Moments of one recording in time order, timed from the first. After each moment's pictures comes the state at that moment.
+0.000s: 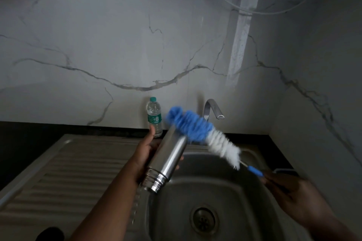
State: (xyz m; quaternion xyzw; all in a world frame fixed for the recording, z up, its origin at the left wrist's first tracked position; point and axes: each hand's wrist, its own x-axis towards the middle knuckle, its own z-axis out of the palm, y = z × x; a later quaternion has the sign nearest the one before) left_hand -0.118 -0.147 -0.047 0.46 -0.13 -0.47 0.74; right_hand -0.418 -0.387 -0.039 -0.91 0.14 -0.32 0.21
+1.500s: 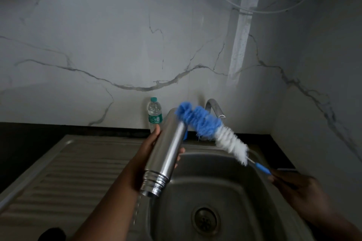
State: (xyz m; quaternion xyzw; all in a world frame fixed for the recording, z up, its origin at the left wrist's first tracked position) left_hand -0.124 -0.146 -0.041 0.45 -0.13 -0.49 0.74; right_hand -0.424 -0.401 -0.048 -0.88 0.15 -0.36 0.26
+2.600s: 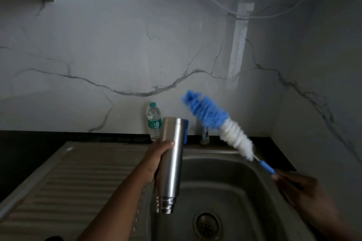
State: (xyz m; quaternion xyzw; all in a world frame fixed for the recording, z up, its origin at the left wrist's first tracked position) left_hand -0.136 -0.164 -0.039 0.62 -0.17 -0.28 0.71; right_hand -0.428 -0.381 -0.023 -0.88 0.25 -0.27 0.31
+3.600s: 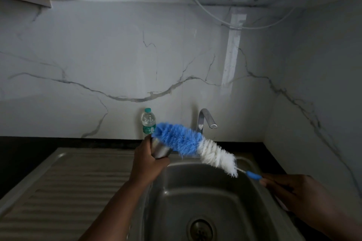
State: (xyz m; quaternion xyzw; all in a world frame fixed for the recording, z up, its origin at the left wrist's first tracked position) left_hand -0.125 -0.165 -0.057 0.77 -0.28 0.07 0.57; right_hand -0.433 -0.349 0.037 -0.91 0.28 -0.18 0.26
